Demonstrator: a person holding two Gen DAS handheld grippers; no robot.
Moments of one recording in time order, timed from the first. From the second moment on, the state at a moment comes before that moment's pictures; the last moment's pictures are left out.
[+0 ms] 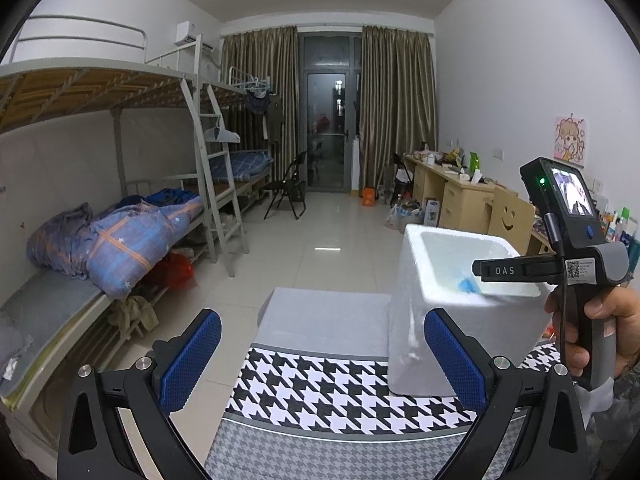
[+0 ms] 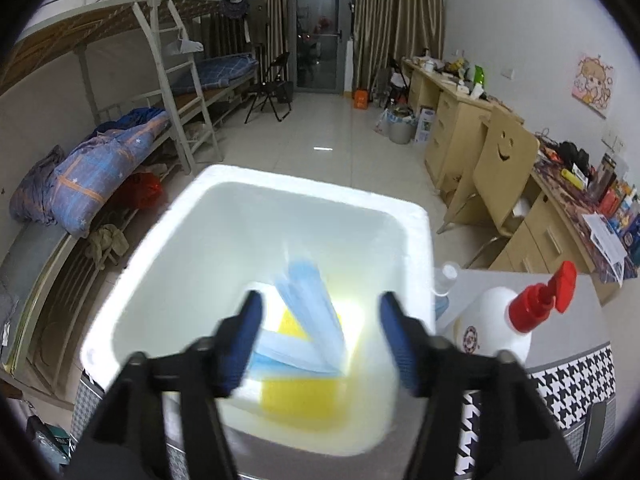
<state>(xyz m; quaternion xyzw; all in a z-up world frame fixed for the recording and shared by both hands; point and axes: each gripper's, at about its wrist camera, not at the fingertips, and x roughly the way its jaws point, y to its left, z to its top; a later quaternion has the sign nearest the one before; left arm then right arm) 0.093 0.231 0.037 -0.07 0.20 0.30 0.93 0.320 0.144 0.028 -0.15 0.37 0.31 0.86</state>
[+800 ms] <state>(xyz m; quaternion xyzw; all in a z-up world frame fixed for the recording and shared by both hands) 0.083 0.219 0.049 -0.08 0.19 0.29 0.94 0.286 0.109 0.069 -0.12 0.30 0.33 0.89</state>
